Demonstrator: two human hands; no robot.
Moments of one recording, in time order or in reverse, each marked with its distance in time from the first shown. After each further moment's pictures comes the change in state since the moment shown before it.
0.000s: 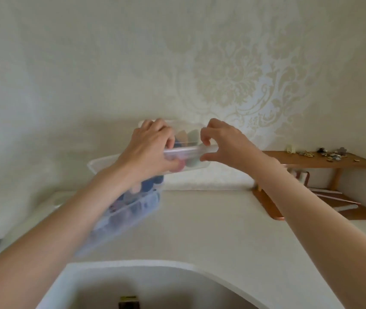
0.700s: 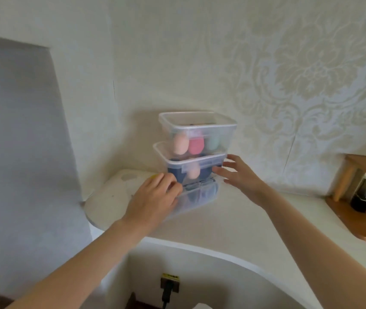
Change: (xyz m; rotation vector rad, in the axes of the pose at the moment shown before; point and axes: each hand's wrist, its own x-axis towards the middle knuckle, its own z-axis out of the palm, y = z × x) left_hand -0.139 -0.114 0.058 0.558 0.162 0.129; right_hand 0.030 -0.056 0.143 1.139 -0.241 0.505
